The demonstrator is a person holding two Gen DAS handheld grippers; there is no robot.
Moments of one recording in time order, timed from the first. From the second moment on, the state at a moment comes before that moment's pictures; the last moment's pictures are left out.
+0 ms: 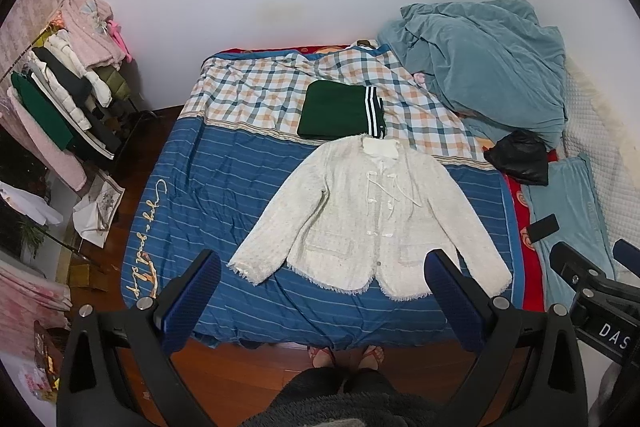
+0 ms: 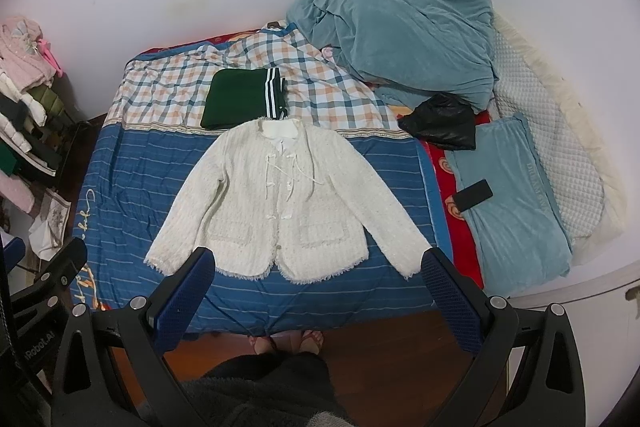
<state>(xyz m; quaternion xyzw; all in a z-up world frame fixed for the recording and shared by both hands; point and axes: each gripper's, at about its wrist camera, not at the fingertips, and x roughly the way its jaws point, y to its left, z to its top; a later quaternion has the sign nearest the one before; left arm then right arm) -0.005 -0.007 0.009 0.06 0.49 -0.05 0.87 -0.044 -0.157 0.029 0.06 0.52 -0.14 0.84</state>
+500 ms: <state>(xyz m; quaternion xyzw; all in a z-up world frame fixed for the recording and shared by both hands) -0.007 -0.006 0.008 0.05 0.48 -0.05 0.87 -0.045 -0.158 0.032 0.06 0.52 -0.14 0.84</state>
